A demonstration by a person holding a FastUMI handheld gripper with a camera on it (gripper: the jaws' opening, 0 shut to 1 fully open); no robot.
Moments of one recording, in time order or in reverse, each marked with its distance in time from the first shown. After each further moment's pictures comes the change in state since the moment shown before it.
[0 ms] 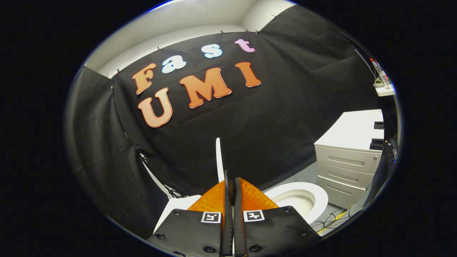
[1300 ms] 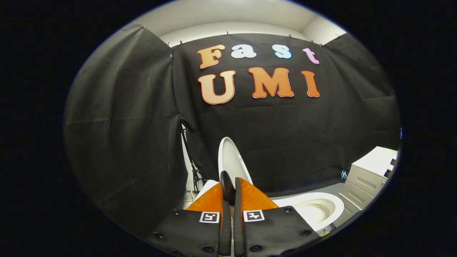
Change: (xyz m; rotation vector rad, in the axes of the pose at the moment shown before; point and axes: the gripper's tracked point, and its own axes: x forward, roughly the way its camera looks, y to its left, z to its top) arm -0.044 0.207 -0.089 -0.307 0.062 0.262
